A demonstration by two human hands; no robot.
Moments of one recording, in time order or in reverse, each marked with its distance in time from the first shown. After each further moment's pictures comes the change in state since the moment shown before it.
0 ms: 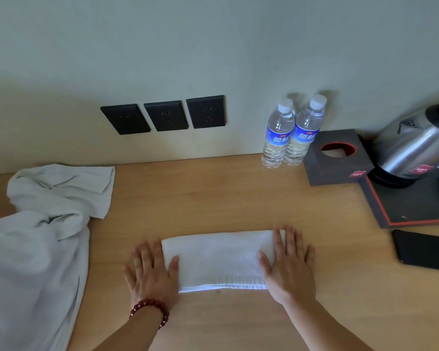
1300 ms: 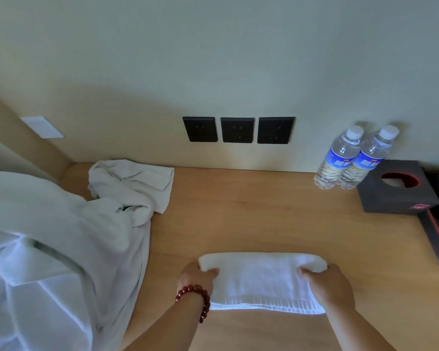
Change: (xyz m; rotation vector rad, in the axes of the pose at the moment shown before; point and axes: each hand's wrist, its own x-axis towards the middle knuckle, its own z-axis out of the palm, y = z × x) left_hand -0.002 -0.020 -0.057 -0.678 -0.285 -0.425; right_hand 0.004 -0.053 -0.056 0.556 -0.289 0.552
